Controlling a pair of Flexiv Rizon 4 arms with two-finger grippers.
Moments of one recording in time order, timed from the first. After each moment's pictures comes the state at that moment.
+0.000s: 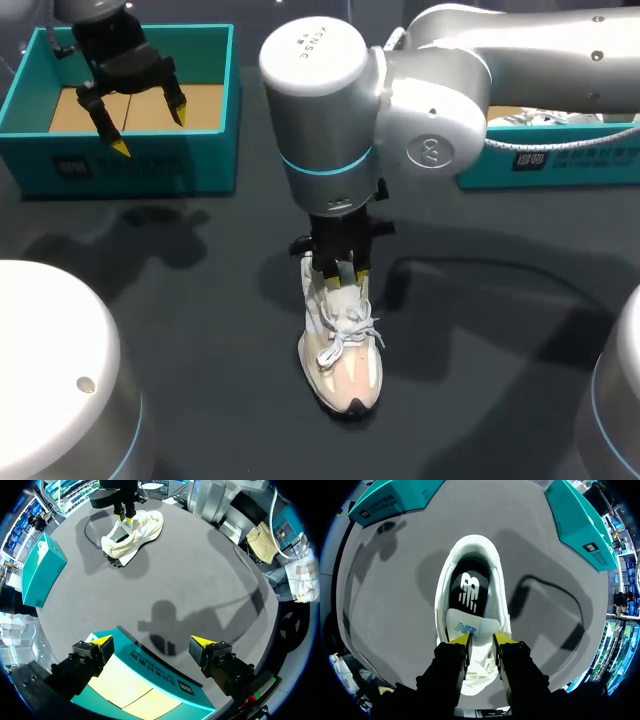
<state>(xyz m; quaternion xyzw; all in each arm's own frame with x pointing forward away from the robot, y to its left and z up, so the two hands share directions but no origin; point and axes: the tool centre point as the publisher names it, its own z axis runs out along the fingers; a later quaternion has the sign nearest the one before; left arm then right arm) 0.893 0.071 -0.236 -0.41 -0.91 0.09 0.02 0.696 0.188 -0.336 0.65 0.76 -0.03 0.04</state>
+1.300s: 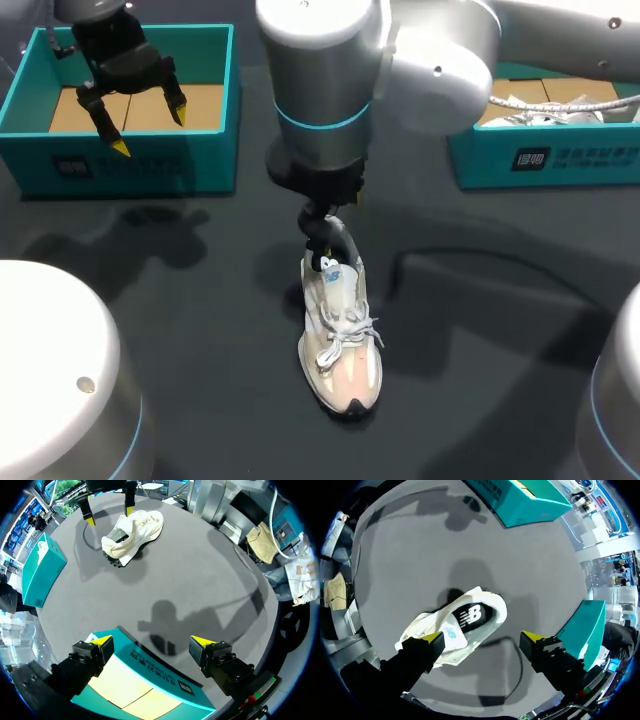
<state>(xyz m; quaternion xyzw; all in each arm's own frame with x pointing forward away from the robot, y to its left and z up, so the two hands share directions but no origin) 0.893 0.071 -0.236 -0.41 -0.91 0.09 0.02 0.756 0.196 -0.280 0.21 0.97 -0.01 0.09</state>
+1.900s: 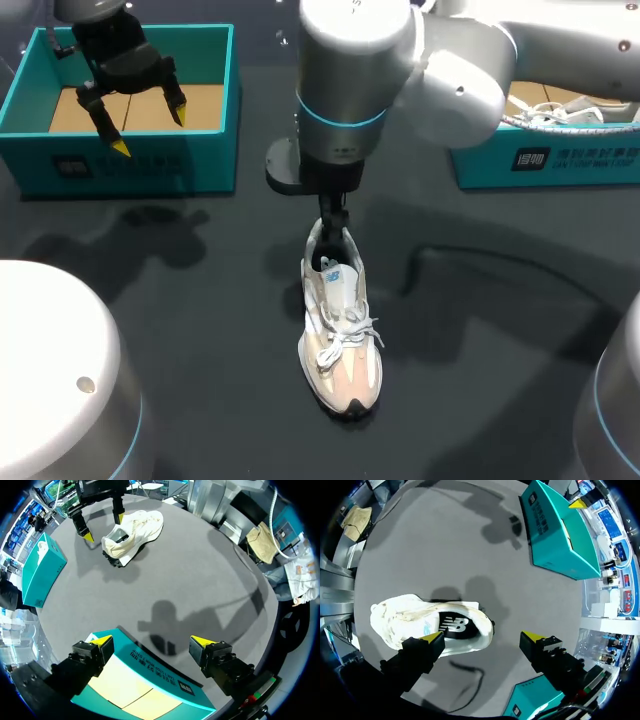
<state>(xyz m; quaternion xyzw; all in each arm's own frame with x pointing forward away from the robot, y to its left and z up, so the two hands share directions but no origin) 0.893 0.071 -0.236 -0.41 -0.91 0.09 0.02 0.793 0.204 -0.295 -0.04 0.99 0.03 0.10</state>
